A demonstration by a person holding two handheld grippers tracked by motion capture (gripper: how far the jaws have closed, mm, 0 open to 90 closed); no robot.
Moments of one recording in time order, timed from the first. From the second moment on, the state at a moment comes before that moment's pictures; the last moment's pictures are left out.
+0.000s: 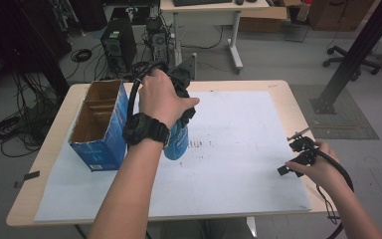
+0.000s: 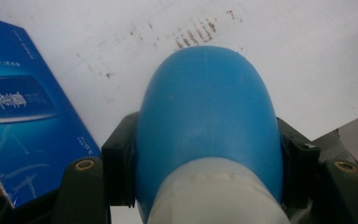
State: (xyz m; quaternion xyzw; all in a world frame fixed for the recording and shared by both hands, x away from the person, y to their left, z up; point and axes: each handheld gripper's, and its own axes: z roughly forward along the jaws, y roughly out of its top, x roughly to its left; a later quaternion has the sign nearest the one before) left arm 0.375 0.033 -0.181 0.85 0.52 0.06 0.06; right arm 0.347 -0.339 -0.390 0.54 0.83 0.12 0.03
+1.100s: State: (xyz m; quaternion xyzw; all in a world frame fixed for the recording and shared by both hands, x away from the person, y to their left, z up) left arm 0.388 0.045 -0.142 0.85 0.51 0.06 0.06; right arm 0.350 -0.337 -0.378 0.53 0.84 0.13 0.02
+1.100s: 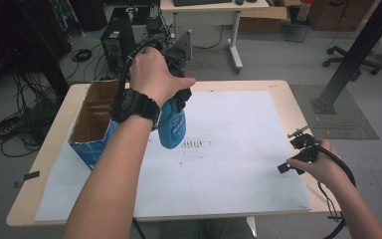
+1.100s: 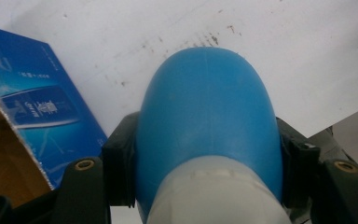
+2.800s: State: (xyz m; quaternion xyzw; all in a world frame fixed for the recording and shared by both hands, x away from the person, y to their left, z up) left arm 0.393 0.060 -0.084 0.84 0.53 0.07 0.09; right arm 0.356 -0.346 -0.366 0.54 0.83 0.15 0.03
